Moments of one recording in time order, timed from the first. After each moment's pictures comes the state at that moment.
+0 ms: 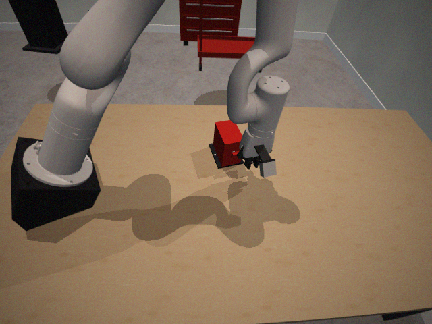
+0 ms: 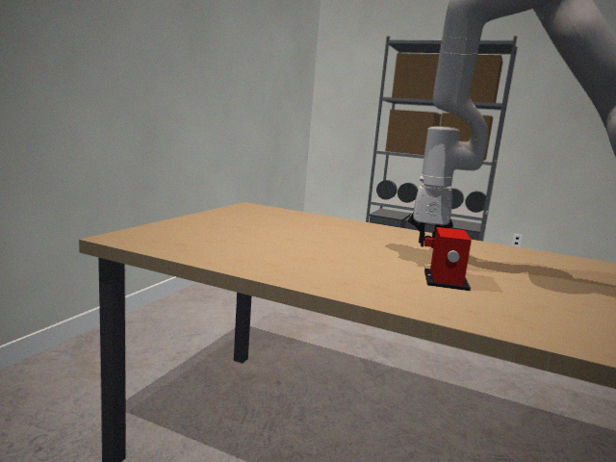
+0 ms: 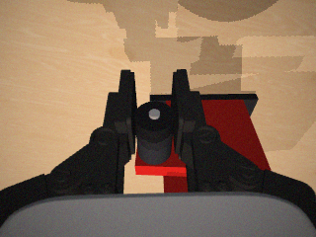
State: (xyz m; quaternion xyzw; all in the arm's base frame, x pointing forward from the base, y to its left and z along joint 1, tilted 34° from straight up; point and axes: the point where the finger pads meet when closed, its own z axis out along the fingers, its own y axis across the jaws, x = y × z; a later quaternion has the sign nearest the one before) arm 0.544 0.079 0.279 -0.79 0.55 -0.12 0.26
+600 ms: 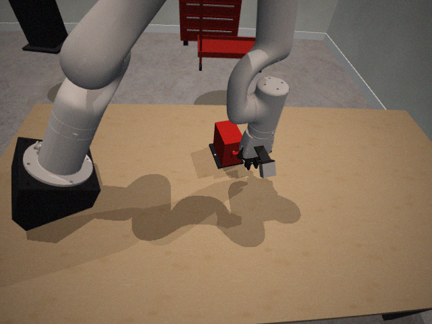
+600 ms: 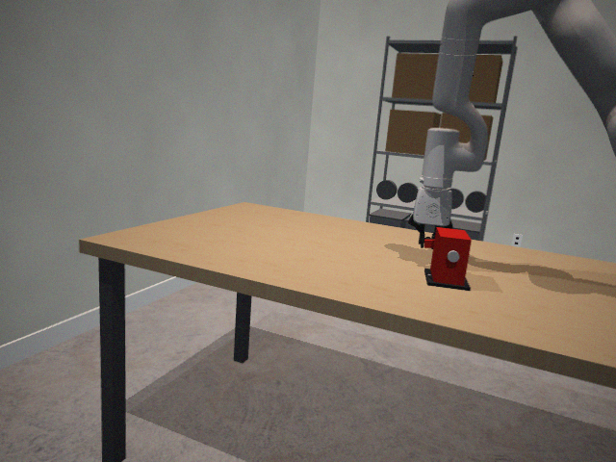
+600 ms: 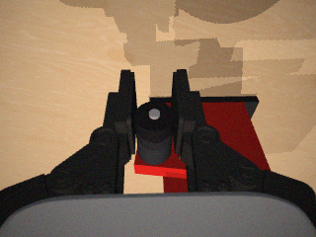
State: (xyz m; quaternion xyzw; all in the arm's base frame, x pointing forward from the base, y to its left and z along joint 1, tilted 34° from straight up) arm 0.545 0.080 0.276 -0.79 0.55 -0.12 0.26
